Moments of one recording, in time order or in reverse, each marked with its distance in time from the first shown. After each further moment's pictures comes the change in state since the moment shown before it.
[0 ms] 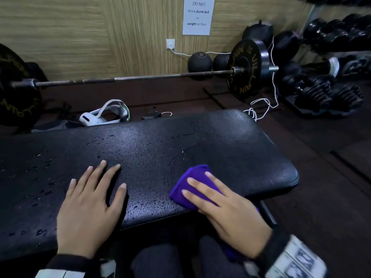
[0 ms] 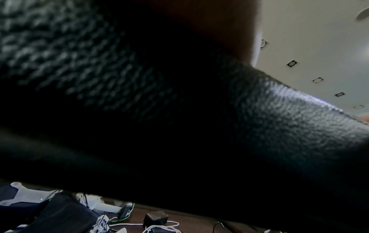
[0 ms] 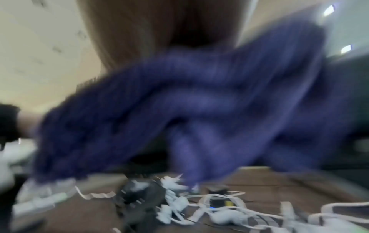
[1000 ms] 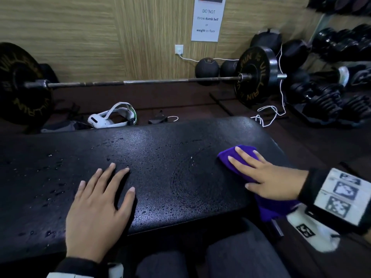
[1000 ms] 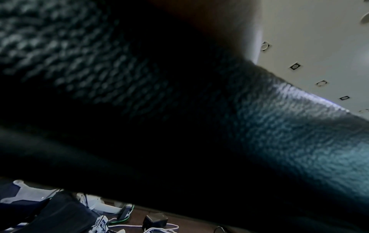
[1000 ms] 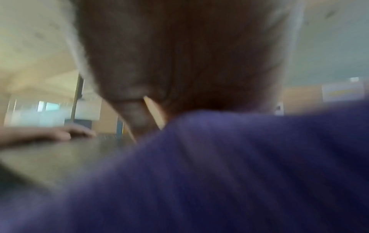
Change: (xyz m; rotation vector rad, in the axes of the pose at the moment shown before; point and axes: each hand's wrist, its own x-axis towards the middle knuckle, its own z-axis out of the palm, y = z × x) left_hand 0.000 0.001 0.000 -0.028 0.009 -0.030; right_hand 0.033 0.105 -0.038 0.133 -0.855 0.383
